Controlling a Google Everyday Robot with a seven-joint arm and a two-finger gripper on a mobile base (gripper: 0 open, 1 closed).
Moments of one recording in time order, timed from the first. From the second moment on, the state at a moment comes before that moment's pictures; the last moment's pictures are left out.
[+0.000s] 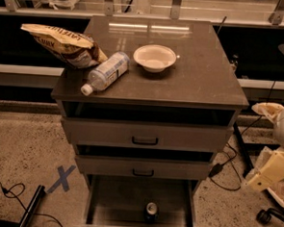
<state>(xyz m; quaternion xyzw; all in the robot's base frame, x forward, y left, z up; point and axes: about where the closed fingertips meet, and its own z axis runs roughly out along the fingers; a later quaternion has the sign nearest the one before) 0.401 -0.231 0.870 -0.57 0.78 0.05 0.25</state>
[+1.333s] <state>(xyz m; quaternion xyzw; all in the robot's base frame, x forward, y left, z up) 0.403 -0.201 0.675 -0.52 0.74 0.22 0.37</state>
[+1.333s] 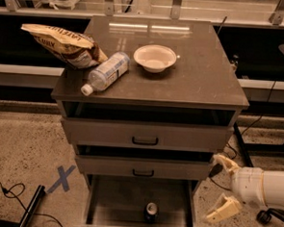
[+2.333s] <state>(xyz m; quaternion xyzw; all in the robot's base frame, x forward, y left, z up) 0.423 -0.175 0.591 -0.48 0.72 0.25 0.43</state>
